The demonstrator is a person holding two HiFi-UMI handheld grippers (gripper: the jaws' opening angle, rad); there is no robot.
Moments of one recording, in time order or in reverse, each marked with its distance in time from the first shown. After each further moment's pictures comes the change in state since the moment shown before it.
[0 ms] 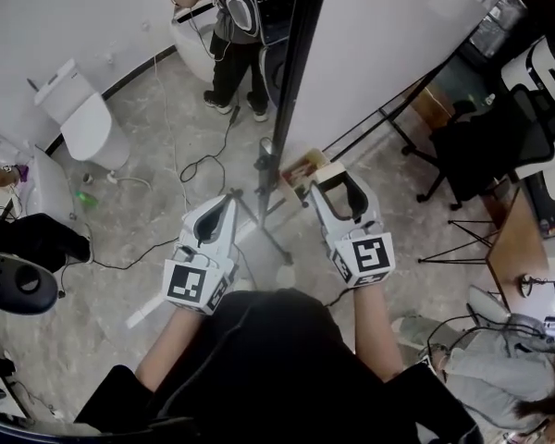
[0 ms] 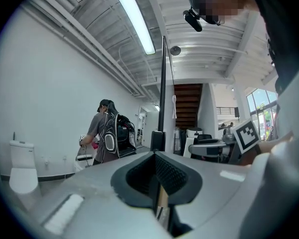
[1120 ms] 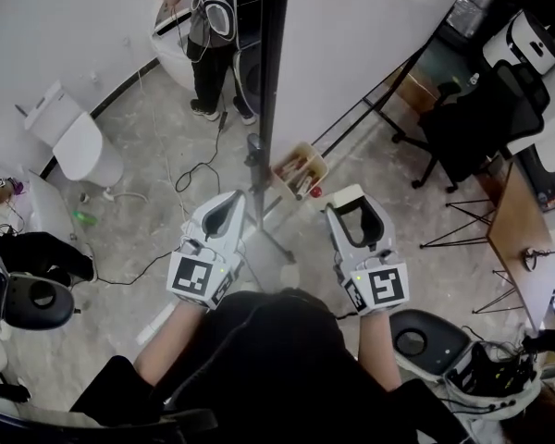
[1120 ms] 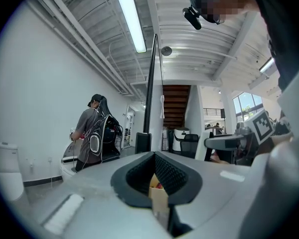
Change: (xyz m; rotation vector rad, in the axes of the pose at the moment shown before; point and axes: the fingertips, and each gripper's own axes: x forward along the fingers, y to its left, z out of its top) left arm 0.014 -0.028 0.004 0.027 0.008 -0.158; right arm -0.083 0.006 0.017 0.044 -0.046 -0.150
